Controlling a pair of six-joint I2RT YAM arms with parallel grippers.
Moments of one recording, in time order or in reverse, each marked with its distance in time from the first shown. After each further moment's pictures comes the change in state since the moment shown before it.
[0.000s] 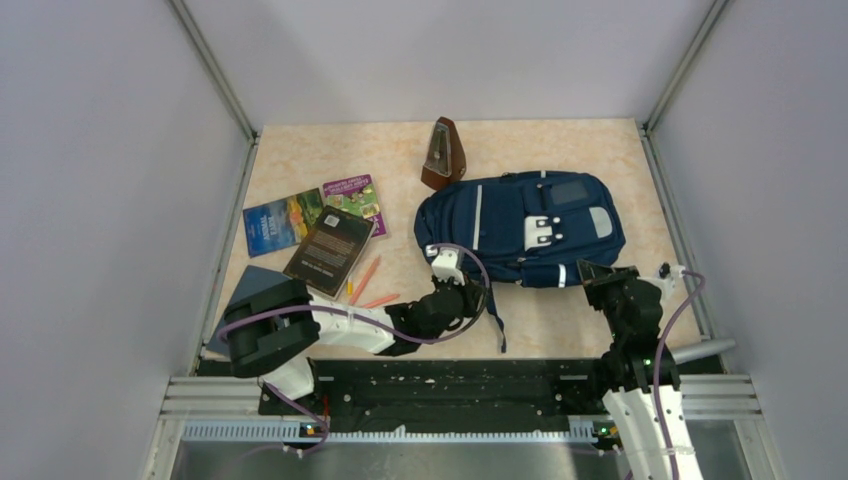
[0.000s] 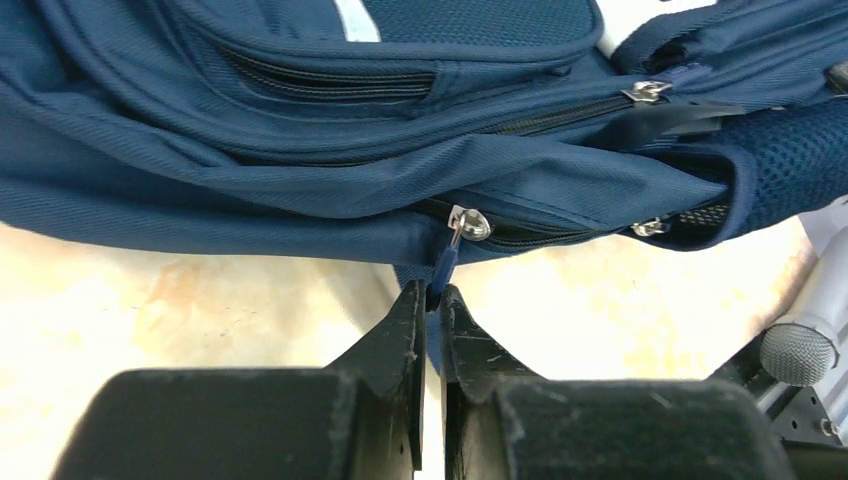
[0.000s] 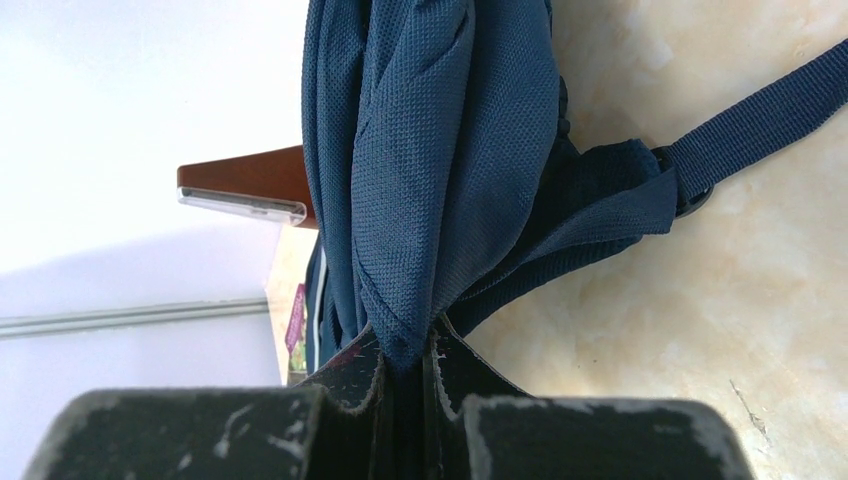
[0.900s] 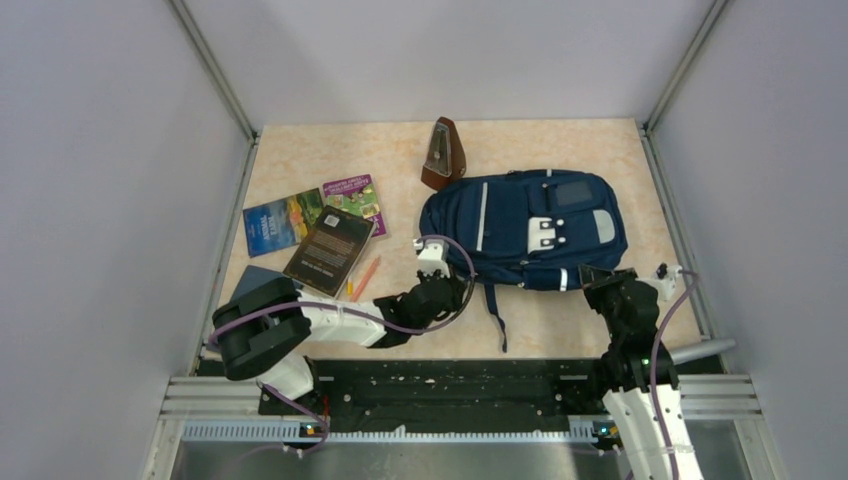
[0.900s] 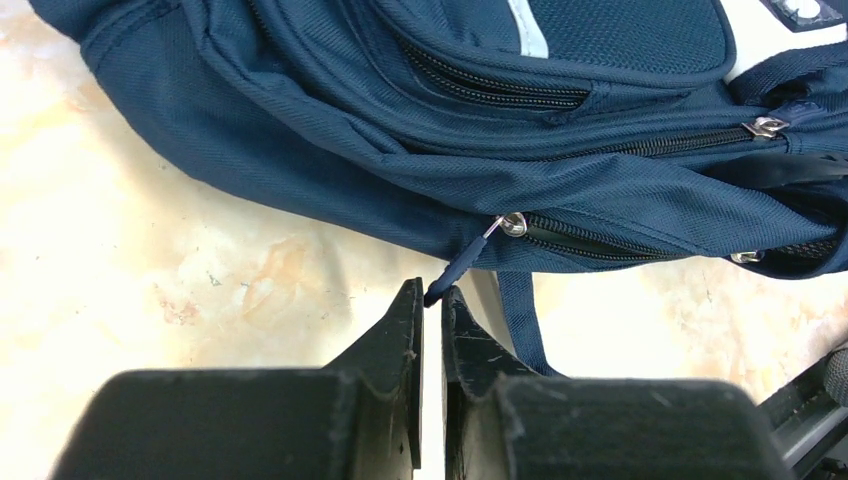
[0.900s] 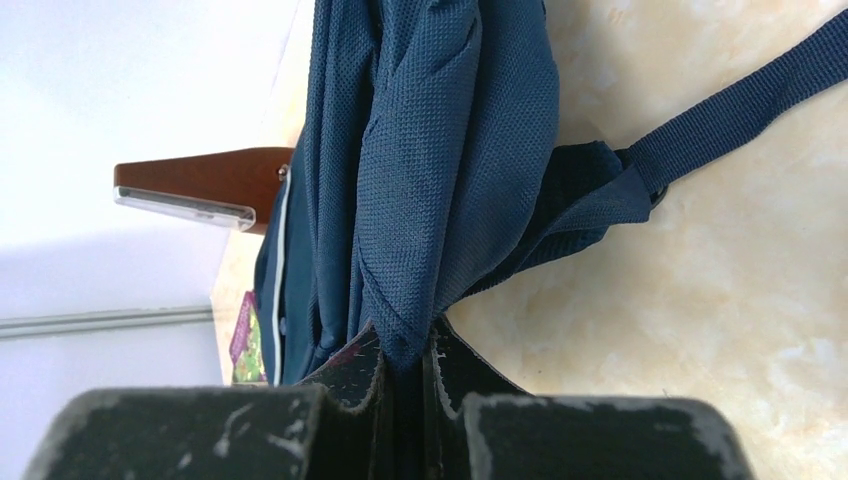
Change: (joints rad) left arm 0.092 -0.053 -0.041 -0.121 0.041 -0.042; right arm 0.007 0.000 -0.021 -0.015 0.050 -0.081
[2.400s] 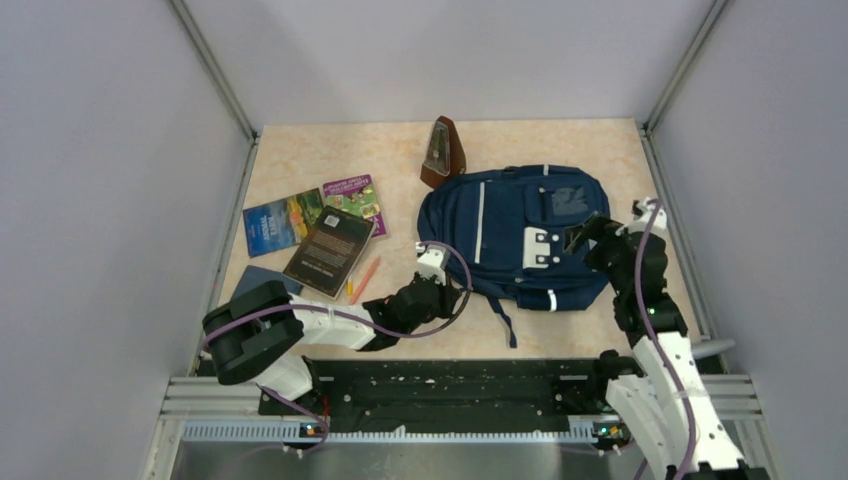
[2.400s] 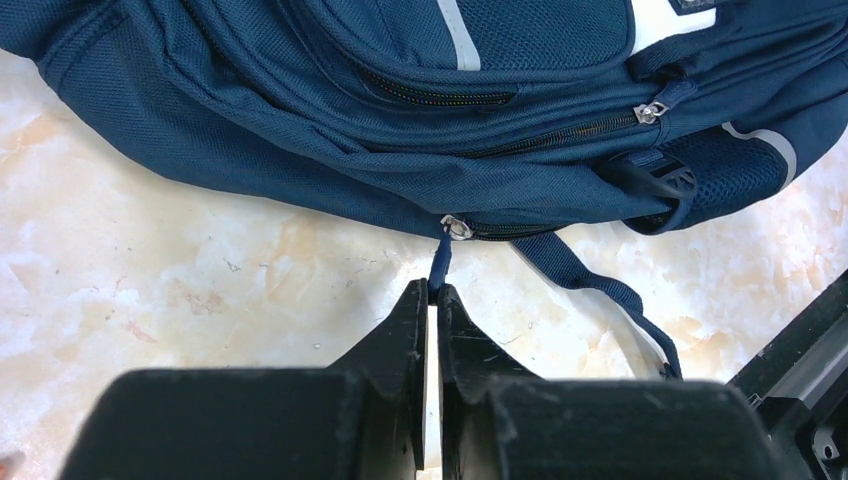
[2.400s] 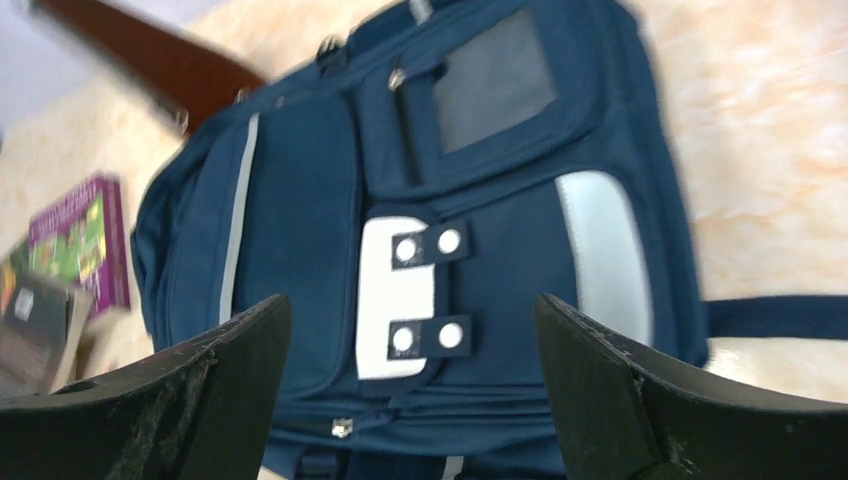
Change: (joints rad) left arm 0.043 -0.049 -0.095 0.068 0.168 0.167; right arm -0.001 0.371 0.279 0.146 -0.063 -0.644
